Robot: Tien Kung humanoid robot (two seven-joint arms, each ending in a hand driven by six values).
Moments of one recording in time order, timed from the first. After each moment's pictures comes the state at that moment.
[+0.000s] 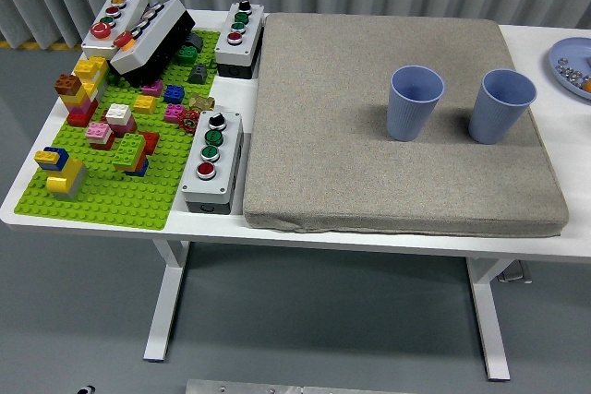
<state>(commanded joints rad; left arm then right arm) -0.07 0.09 -1.26 -0.18 1.02 -0.15 0.10 0.59 -0.34 1.43 1.14 -1.00 -0.29 -0.03</state>
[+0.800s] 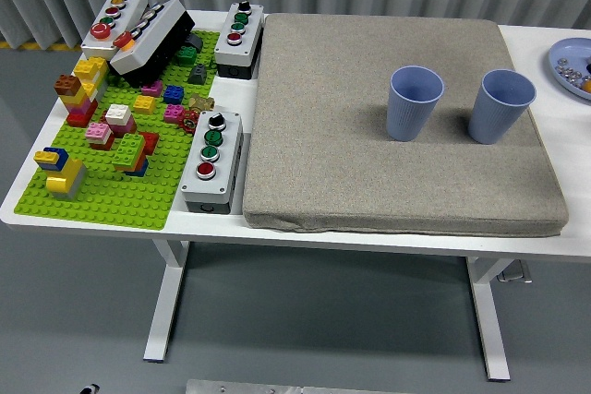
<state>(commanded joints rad) -0.07 0.08 -1.25 -0.18 1.03 -0.15 0.10 0.36 -0.32 1.50 1.21 -1.06 -0.14 -0.06</state>
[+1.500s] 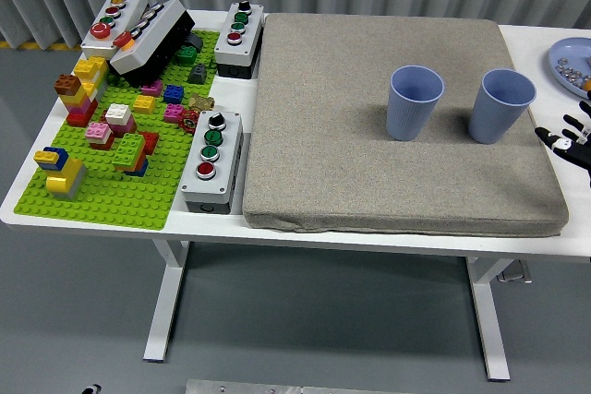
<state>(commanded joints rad) -0.07 0.08 -1.23 -0.18 1.03 -0.15 0.10 0.26 -0.26 1.40 1.17 -0.99 -0.16 0.02</state>
